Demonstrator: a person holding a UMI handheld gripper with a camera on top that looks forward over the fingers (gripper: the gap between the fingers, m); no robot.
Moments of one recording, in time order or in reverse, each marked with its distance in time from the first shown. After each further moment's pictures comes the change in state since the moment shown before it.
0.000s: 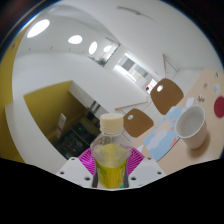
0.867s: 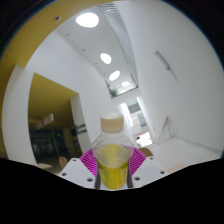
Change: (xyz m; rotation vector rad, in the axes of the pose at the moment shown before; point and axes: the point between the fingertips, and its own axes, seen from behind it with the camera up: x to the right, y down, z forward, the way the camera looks) arm 0.059 -0.265 -0.122 0.371 0.067 -0.561
